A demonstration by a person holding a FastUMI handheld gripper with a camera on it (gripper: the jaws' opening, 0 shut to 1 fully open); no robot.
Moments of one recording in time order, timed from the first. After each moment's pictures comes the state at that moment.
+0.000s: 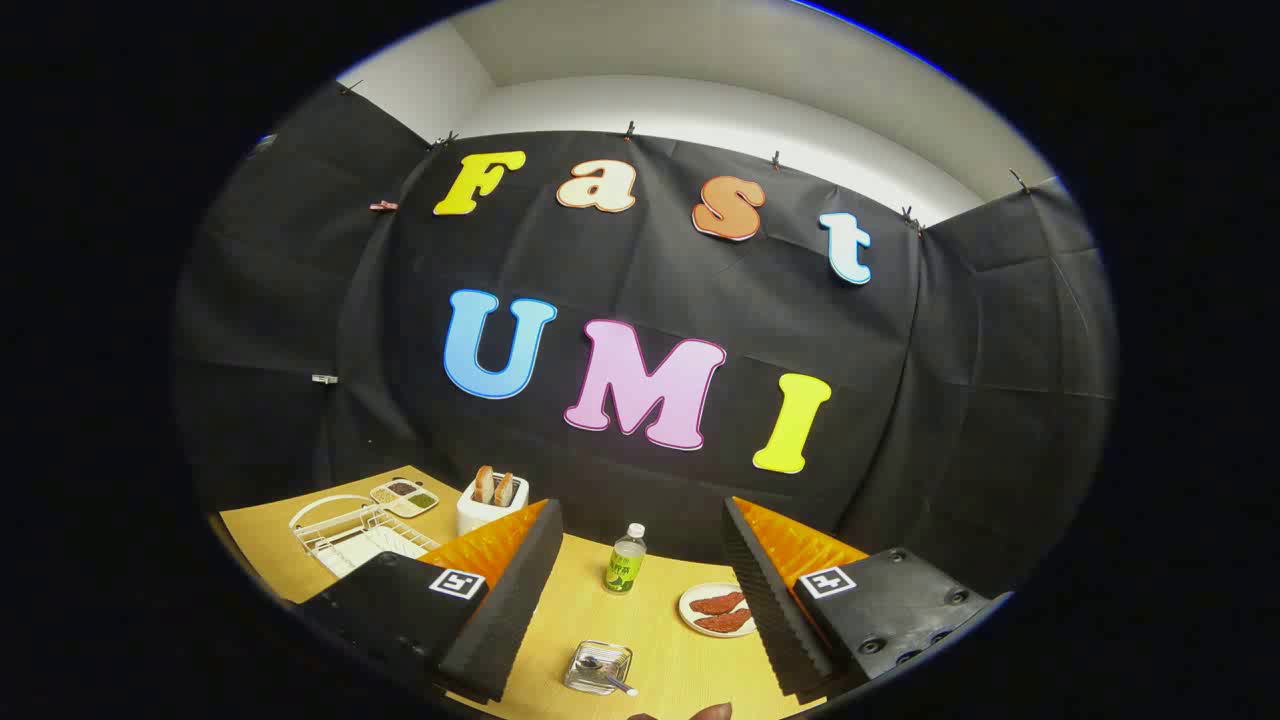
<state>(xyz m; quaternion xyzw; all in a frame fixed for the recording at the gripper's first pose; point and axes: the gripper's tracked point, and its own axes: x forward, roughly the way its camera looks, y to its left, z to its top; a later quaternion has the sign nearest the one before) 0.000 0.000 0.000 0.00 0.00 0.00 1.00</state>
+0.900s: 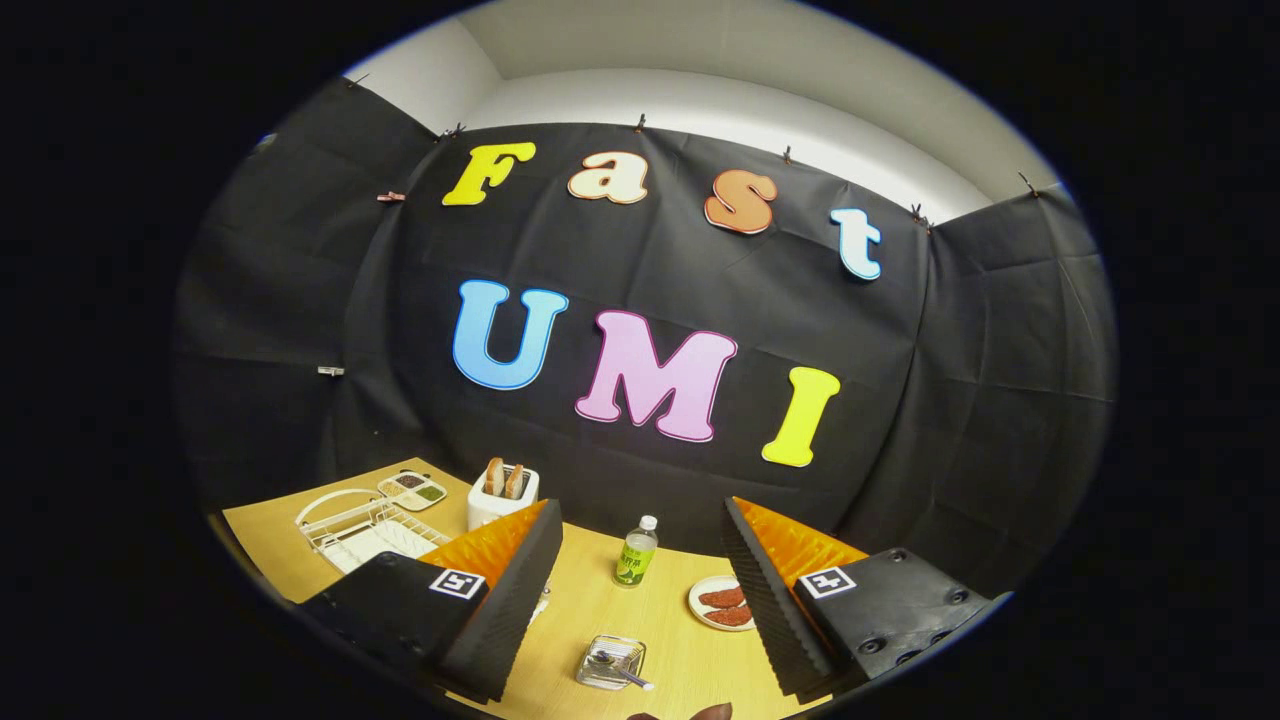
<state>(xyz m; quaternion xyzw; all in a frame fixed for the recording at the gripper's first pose) -0.001 0.020 -0.001 0.00 0.01 0.01 1.00</state>
